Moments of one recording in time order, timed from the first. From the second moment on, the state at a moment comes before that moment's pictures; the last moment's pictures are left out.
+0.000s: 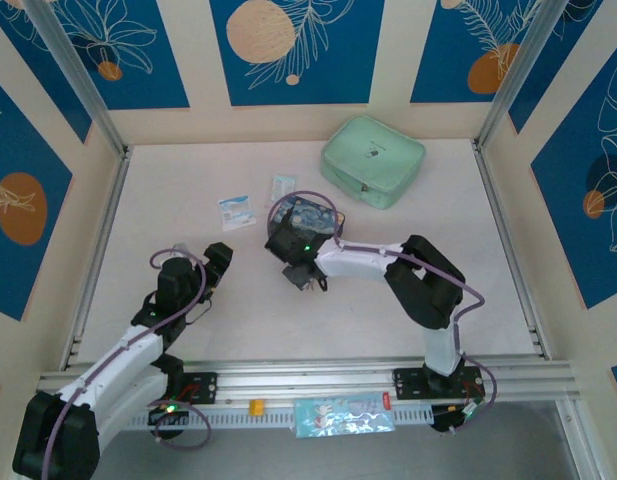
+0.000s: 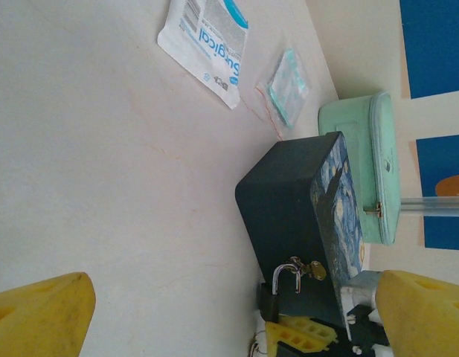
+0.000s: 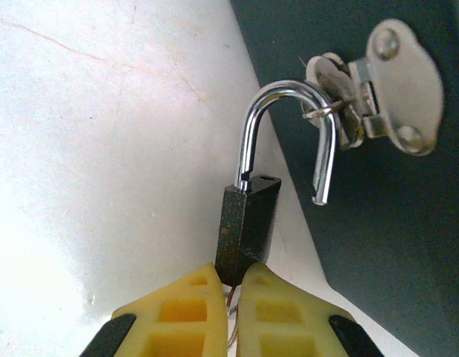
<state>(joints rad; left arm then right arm) -0.32 0.80 0.25 0.09 0.07 -1.20 0.93 1.92 1.28 -0.60 0.31 0.10</state>
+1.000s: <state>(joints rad) -0.32 0.83 0.24 0.14 0.14 -1.15 0.74 1.90 1.28 -0.61 -0.18 -0.24</state>
